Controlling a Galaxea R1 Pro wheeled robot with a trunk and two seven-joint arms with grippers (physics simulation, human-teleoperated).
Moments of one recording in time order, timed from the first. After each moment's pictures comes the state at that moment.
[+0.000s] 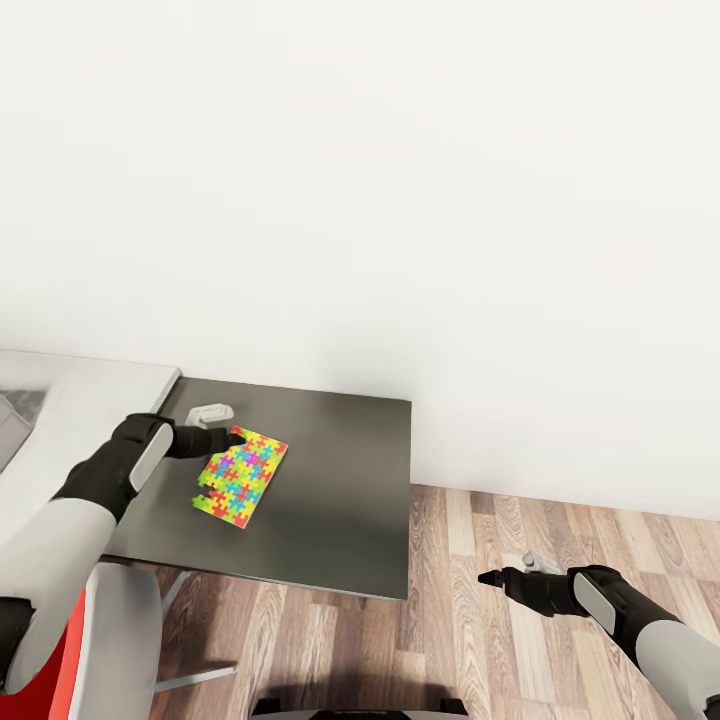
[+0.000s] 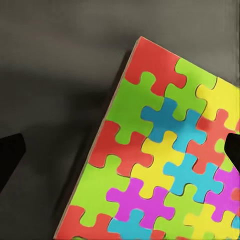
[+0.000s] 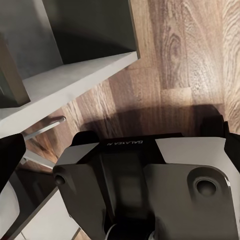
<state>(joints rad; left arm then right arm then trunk) -1.00 0.27 -0.16 -0.73 0.37 0.83 -0.18 -0.73 -0.30 0.31 -0.27 -0.63 0.56 0.51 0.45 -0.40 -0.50</state>
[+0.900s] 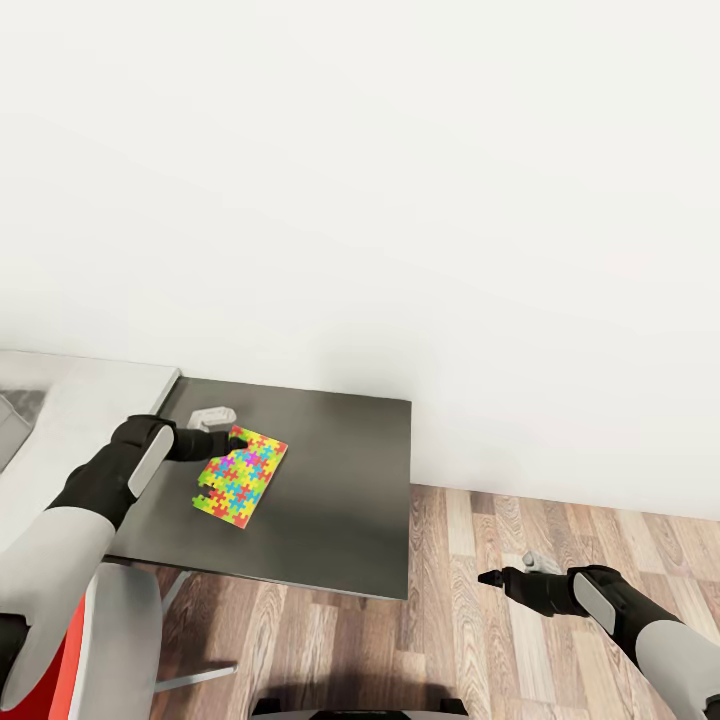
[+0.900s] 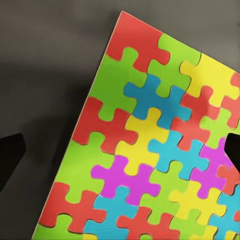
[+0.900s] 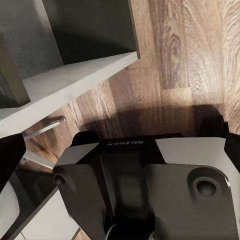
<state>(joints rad) -0.96 0.27 -0.16 -0.80 0.37 0.89 -0.18 -0.73 -0.30 0.31 -0.27 -0.63 0.56 0.51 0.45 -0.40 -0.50</state>
